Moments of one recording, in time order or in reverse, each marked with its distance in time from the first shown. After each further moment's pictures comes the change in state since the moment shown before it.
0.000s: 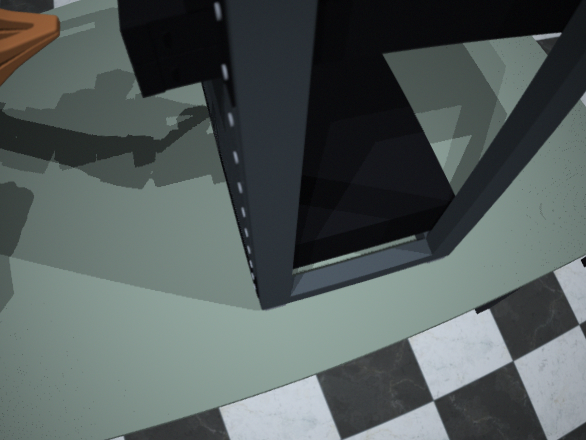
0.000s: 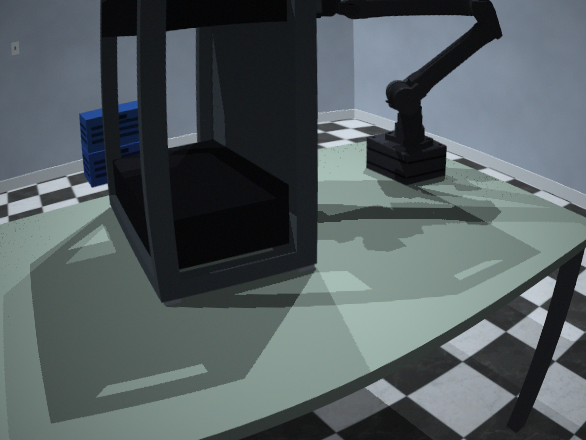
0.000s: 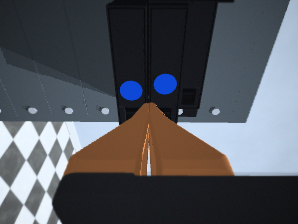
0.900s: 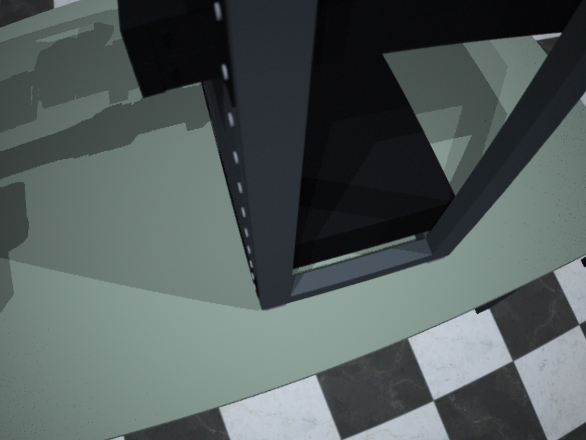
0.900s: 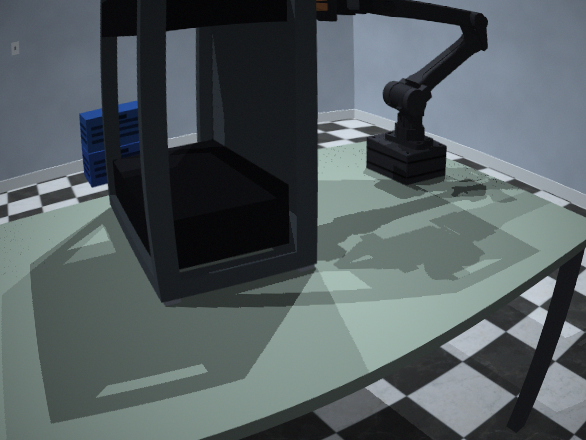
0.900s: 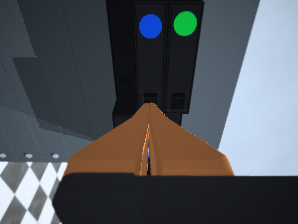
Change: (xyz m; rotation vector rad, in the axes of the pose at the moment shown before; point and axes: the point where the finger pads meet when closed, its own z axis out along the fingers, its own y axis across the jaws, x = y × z) arm -0.111 -0.012 -0.029 0.001 -0.008 0.000
